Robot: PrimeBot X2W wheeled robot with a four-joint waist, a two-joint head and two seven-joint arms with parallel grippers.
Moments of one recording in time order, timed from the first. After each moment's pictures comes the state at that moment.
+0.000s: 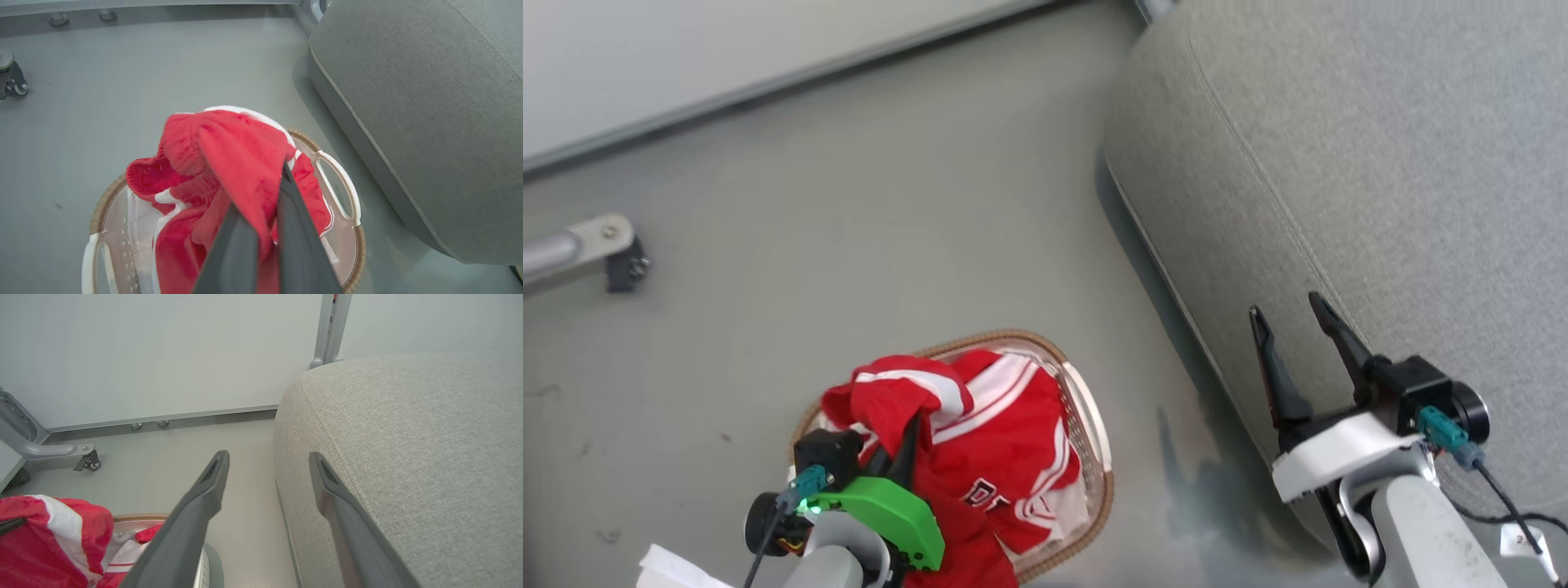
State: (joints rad) left arm -0.30 0.08 -0.38 0.72 -0.44 -0.13 -0.26; right arm -0.22 -0.05 0.10 0.24 0.13 0.13 -0.26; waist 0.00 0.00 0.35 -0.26
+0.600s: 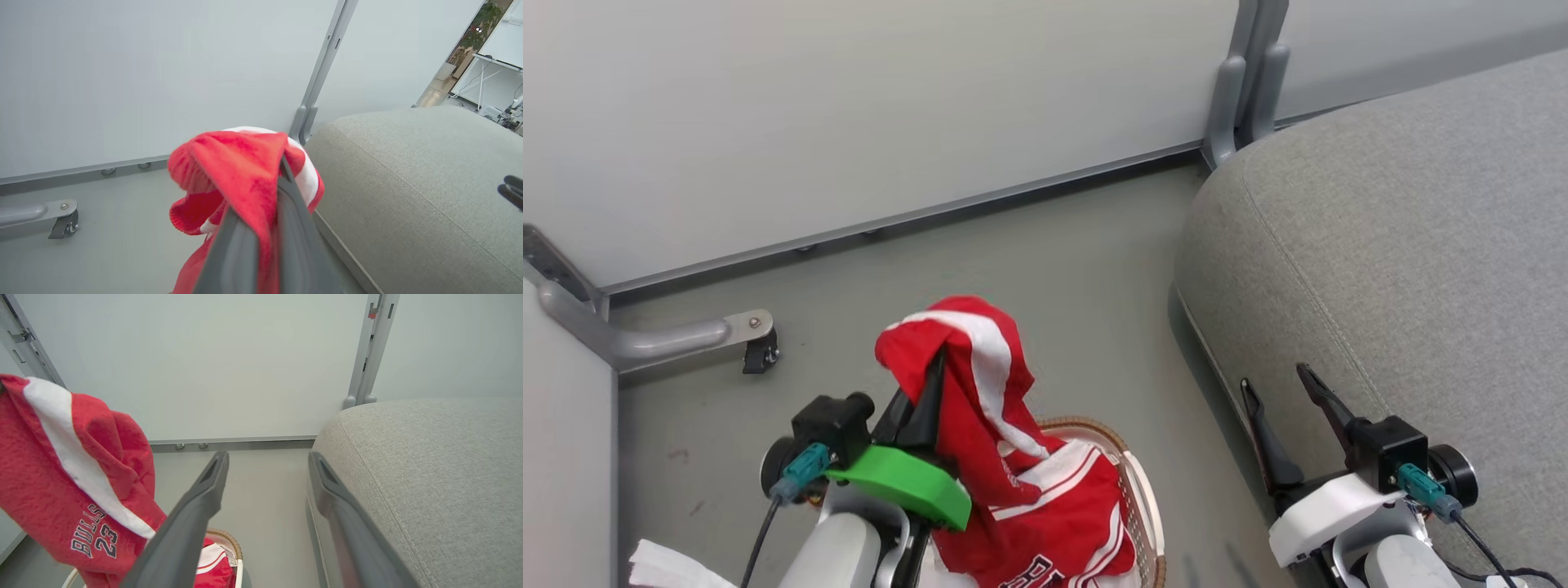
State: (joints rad) left arm -0.24 0.06 -0.36 0.41 -0.42 -0.13 -0.26; right arm -0.12 -0.05 0.12 0.28 0.11 0.13 -0.26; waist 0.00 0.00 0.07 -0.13
